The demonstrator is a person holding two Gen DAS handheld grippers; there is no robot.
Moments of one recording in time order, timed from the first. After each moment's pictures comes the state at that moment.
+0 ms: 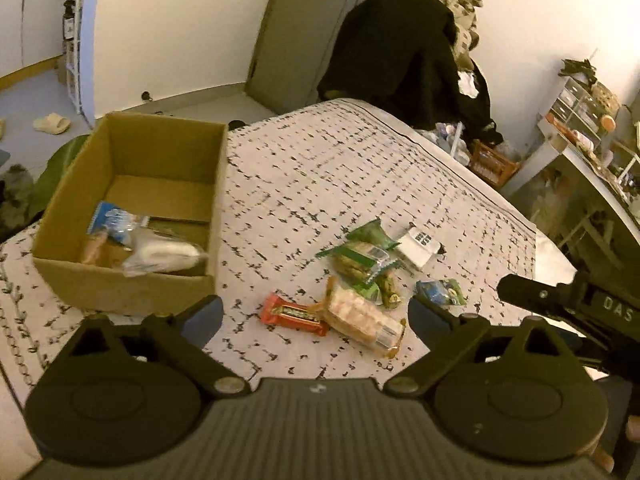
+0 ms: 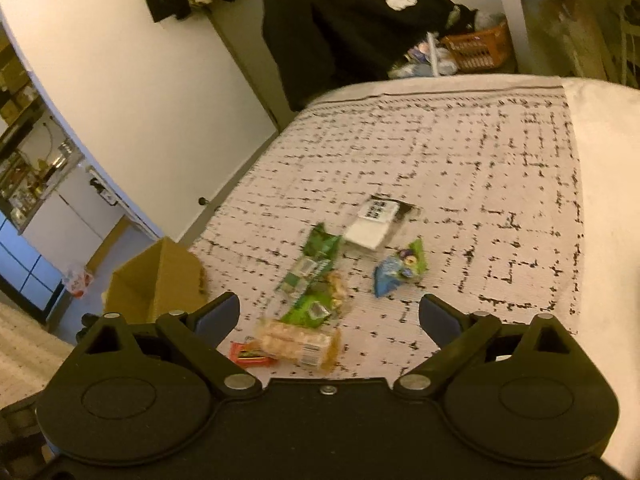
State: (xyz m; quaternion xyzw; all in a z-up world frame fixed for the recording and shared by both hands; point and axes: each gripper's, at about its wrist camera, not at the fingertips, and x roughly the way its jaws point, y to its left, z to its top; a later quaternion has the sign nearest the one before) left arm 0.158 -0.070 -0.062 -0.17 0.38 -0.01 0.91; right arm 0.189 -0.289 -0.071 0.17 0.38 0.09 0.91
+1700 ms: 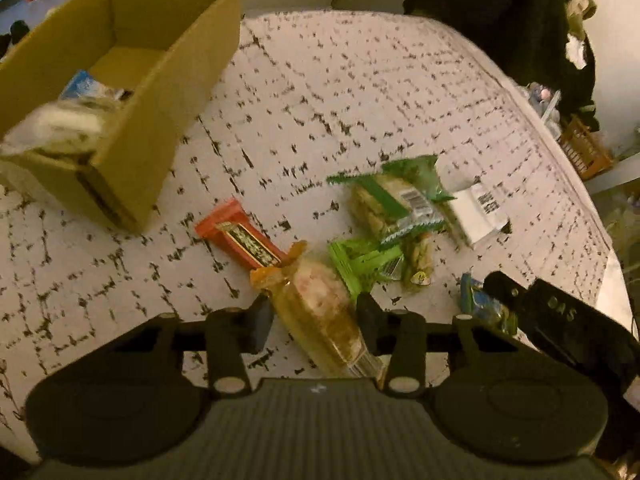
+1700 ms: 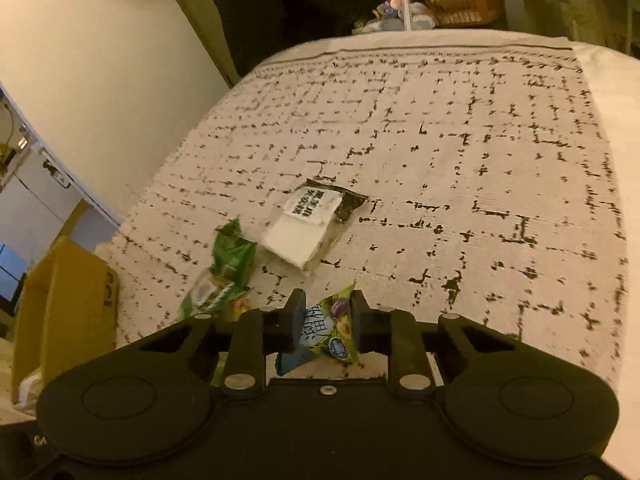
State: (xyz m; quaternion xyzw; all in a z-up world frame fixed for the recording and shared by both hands) left arm 0.235 -0.123 -0.134 -0.25 0.49 0.11 0.82; right arm 0.276 -0.301 -0.140 0.15 0.42 0.06 0.89
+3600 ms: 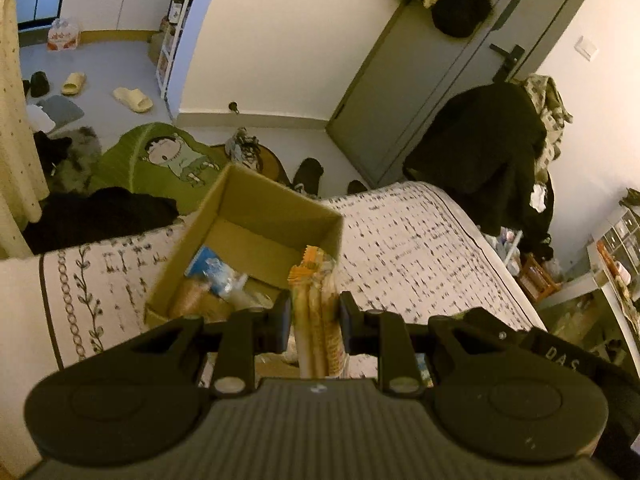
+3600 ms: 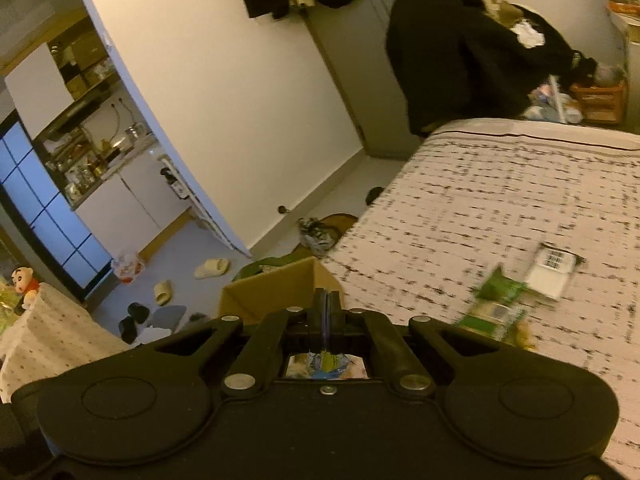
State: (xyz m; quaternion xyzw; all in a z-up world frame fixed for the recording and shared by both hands) left arm 0.157 0.038 -0.012 -0.29 0.33 0.12 0.89; right arm 0.209 -0.123 -0.016 0.14 0.33 0.19 0.91
